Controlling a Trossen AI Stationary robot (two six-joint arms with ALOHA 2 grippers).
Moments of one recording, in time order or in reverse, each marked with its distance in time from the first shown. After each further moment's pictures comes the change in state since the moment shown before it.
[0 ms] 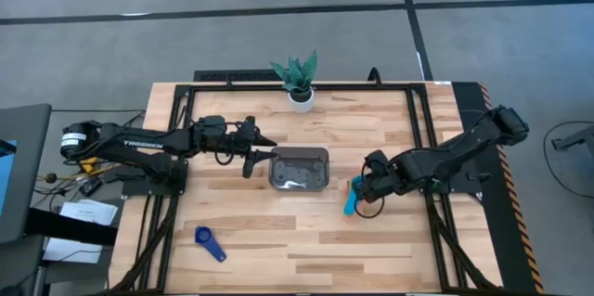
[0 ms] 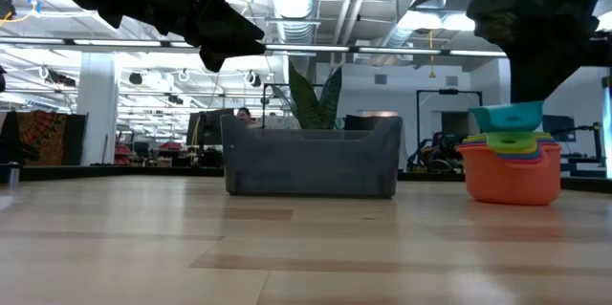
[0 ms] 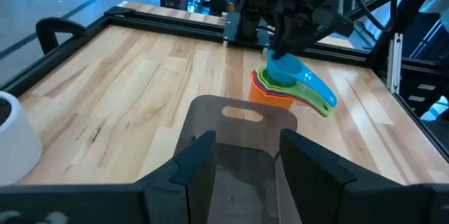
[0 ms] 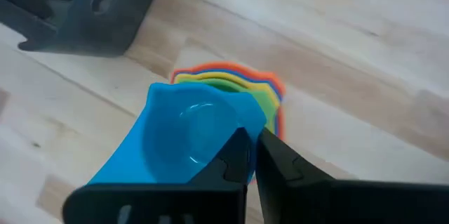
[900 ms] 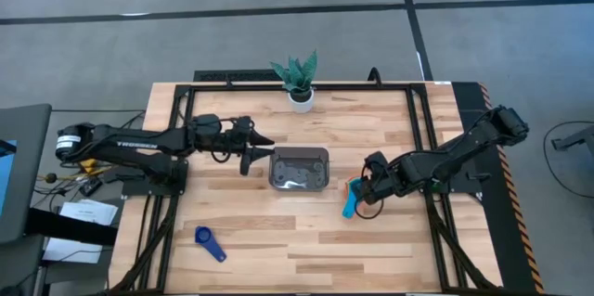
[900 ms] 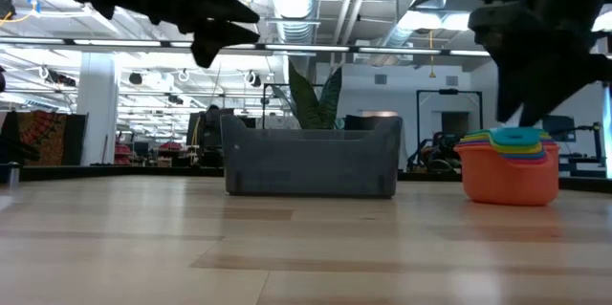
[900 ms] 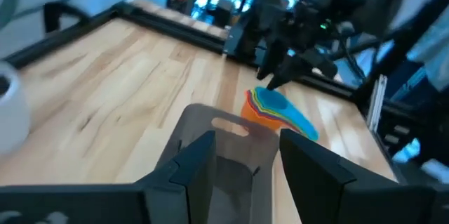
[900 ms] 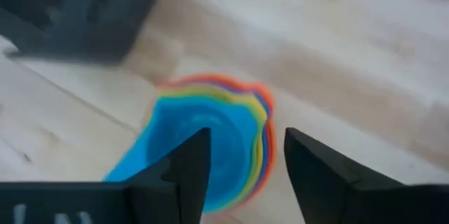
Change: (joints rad) left arm 0.000 -0.078 0.002 -0.041 -0.021 -0.188; right arm 0.010 0.000 -0.061 0.085 0.057 0.002
